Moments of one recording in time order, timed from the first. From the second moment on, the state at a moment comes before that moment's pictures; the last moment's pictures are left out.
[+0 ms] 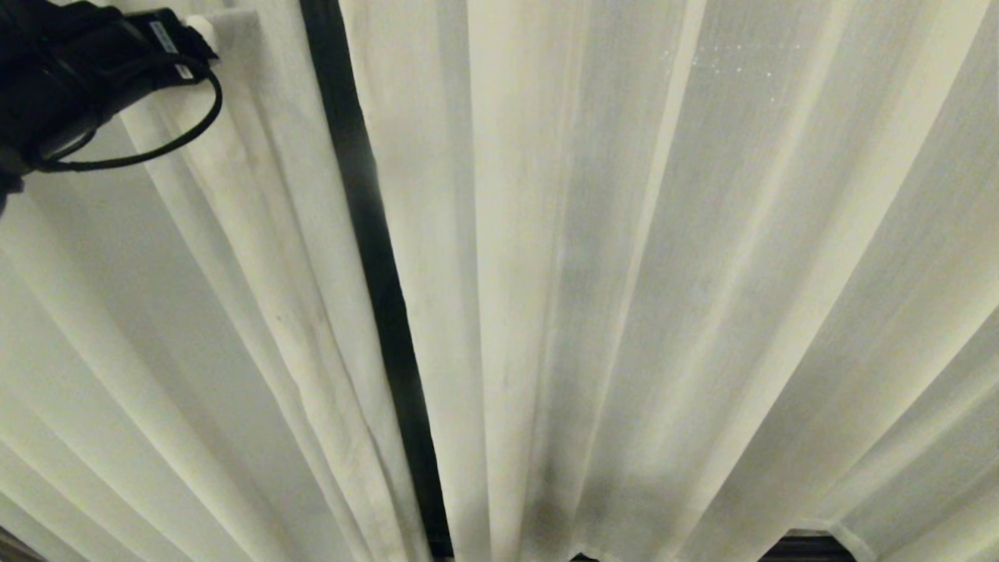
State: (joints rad) left arm 0.01 1.66 -1.37 -0.59 -0.14 -0.11; right arm 0.01 0.00 0.00 0.00 -0.01 0.01
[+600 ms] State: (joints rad) left arm 0.04 1.68 -1.37 -0.59 -0.14 -0.08; right arm 0.01 0.00 0.00 0.00 -0.01 0.01
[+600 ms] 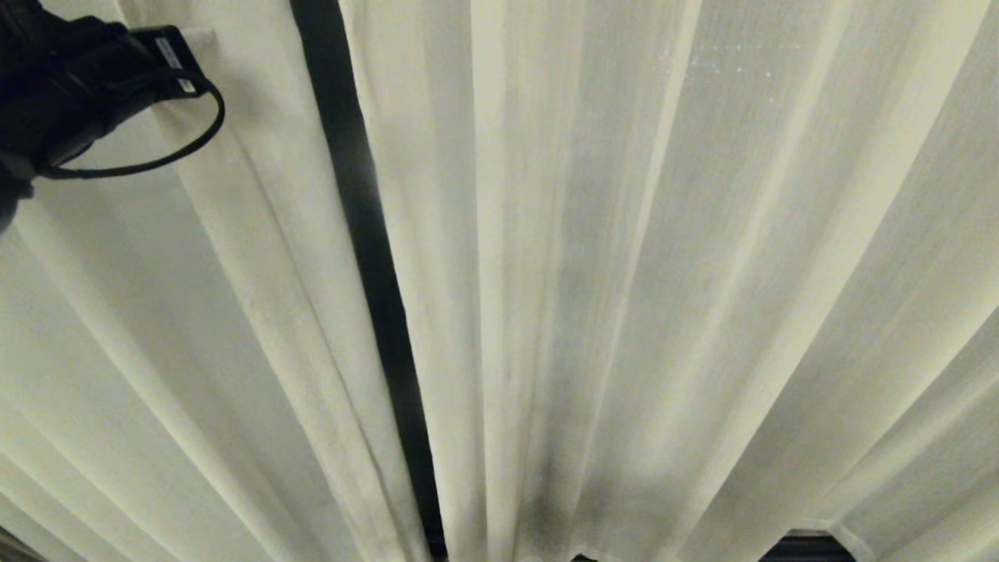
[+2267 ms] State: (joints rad) left arm 0.13 1.58 -1.29 -0.58 -0.14 -0.07; right arm 0.01 0.00 0.00 0.00 -0.01 0.01
